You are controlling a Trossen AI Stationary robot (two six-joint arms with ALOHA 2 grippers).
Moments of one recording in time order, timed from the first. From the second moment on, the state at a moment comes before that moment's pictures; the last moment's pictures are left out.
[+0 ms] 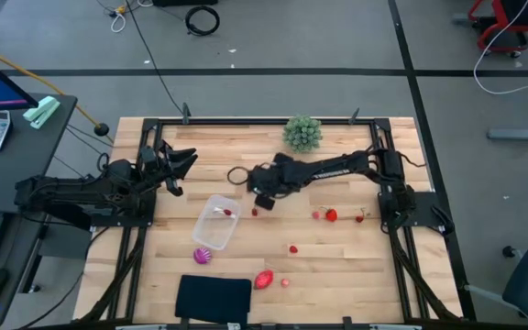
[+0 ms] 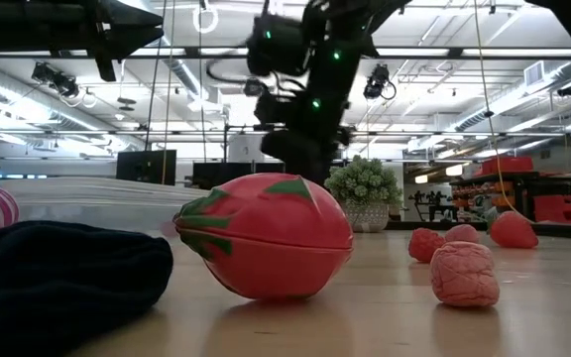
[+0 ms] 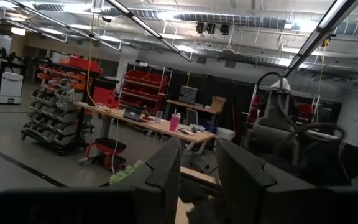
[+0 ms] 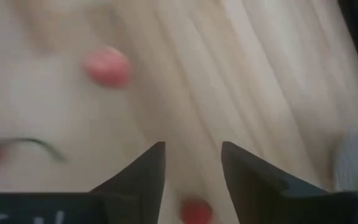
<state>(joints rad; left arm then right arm) 0.08 0.44 0.19 0.59 -0.35 -0.14 -0.06 2.08 1.56 -0.75 0.43 0.34</state>
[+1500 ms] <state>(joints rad) 0.08 0.44 0.19 0.59 -0.35 -0.14 -0.02 2.08 1.55 -1.04 0.37 0.67</state>
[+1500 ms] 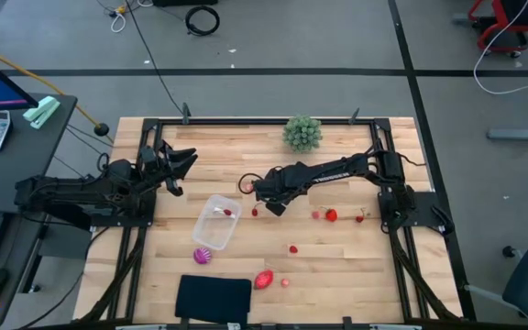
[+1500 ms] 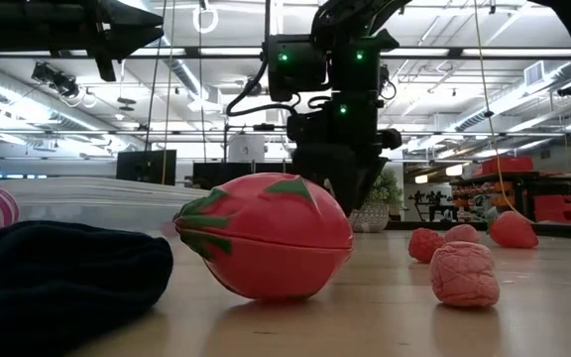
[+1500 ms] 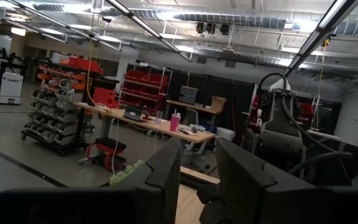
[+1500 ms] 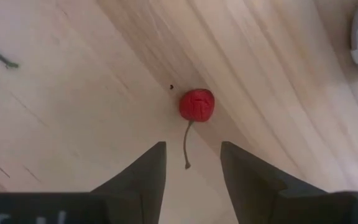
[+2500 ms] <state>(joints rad) 0.08 0.44 0.19 0.59 -0.35 -0.14 0.05 2.08 1.46 -1.01 0.46 0.81</state>
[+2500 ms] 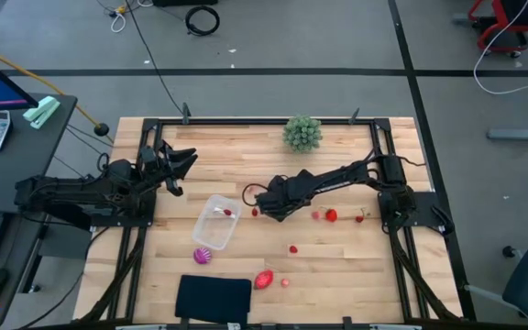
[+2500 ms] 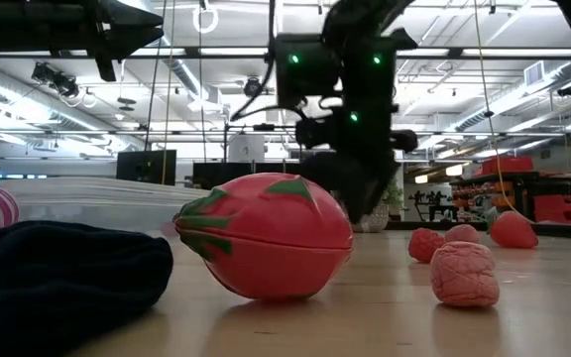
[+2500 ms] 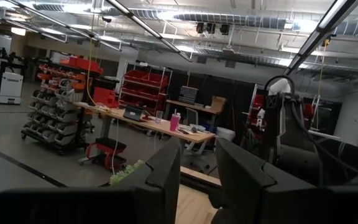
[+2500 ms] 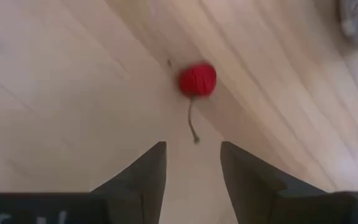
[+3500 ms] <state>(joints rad) 0.08 0.44 0.19 0.57 -0.35 -0.14 0.01 2.08 1.38 -0.86 0.54 0.78</state>
